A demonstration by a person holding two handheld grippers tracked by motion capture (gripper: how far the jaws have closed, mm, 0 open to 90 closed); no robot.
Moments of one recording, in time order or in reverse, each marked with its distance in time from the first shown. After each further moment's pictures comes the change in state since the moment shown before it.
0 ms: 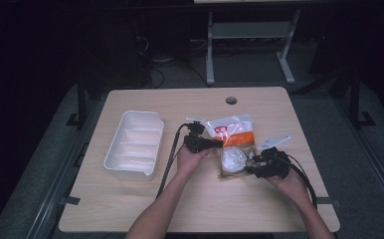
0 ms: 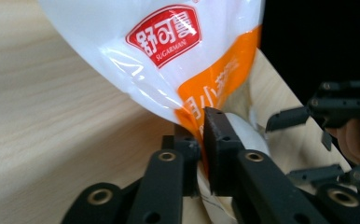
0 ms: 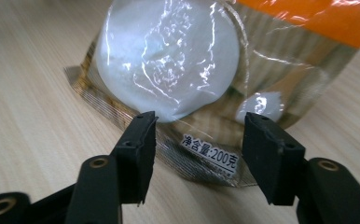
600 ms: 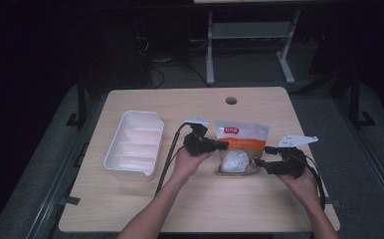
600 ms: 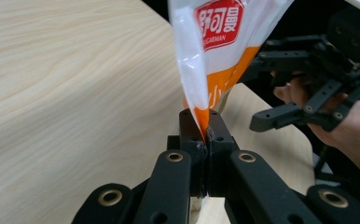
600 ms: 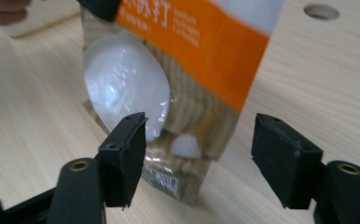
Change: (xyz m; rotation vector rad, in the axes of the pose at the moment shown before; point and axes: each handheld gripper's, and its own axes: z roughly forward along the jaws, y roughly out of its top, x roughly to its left) left arm -0.043 0.002 -0.026 -0.019 -0.118 0.196; right arm -0.008 -0.009 -0.038 -0.227 -0.025 0.035
